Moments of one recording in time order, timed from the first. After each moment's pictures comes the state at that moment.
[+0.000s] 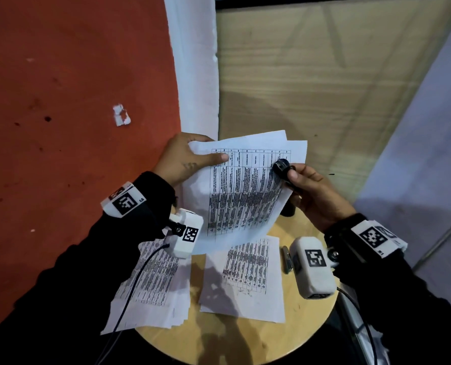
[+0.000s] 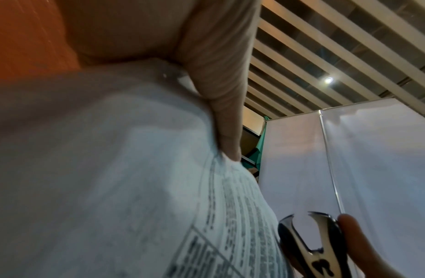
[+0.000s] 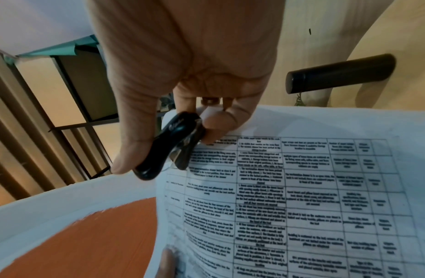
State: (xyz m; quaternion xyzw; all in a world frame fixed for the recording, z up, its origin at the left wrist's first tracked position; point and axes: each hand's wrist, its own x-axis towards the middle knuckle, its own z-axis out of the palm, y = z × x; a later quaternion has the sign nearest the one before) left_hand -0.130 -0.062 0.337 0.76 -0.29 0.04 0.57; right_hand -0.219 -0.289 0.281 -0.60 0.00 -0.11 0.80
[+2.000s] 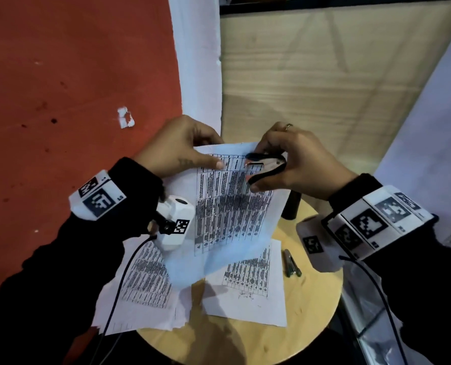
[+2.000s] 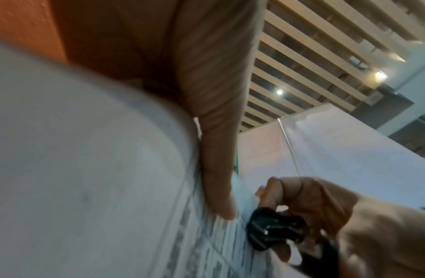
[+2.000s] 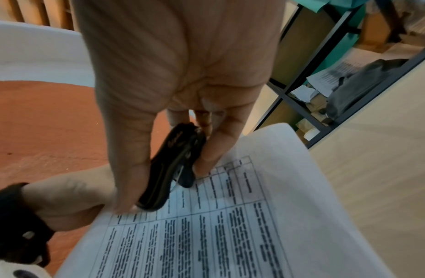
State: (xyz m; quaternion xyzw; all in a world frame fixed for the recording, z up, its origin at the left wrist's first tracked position) left_hand -0.153 -0.045 0.385 0.84 -0.39 0.05 0.38; right_hand -0.228 -0.253 0.371 -0.92 -0.19 -0.23 0.26
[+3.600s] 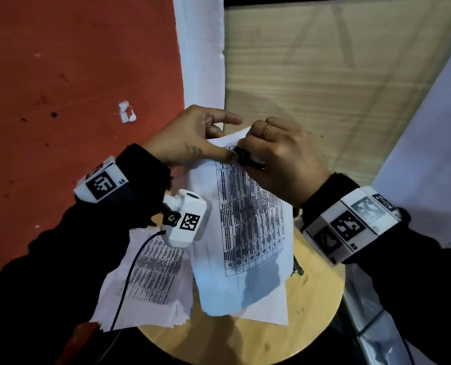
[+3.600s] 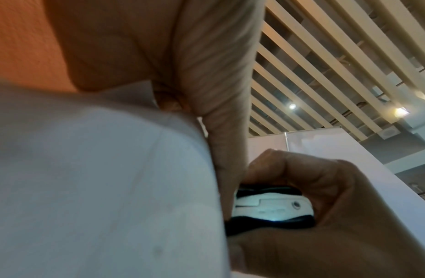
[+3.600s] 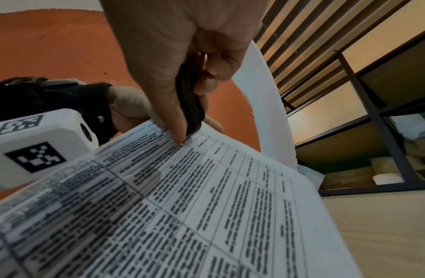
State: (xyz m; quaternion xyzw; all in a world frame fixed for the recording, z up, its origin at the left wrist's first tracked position) left_hand -0.147 -0.057 0.389 0.80 -0.37 -0.04 0.47; right_hand -0.207 -0.227 0.353 -0.84 -0.29 -0.46 0.04
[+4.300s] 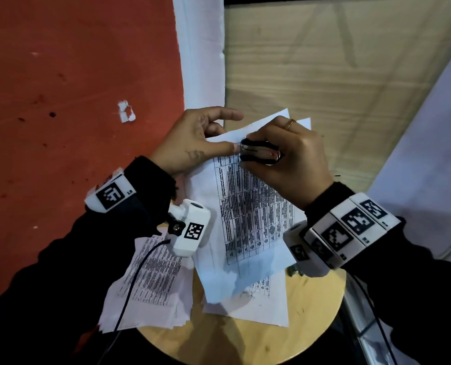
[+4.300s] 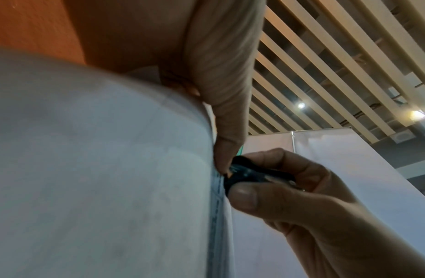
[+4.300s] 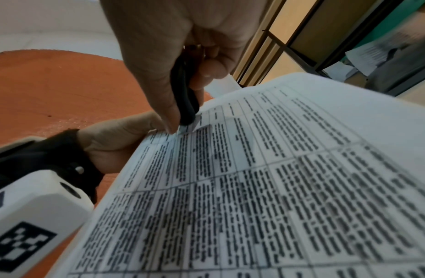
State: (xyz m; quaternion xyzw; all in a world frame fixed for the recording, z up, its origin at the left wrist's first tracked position) left_hand -0.150 -0.063 0.374 0.75 -0.36 0.01 0.56; right_hand -0.211 -0.230 0.345 -0.81 -0.22 -0.47 0.26
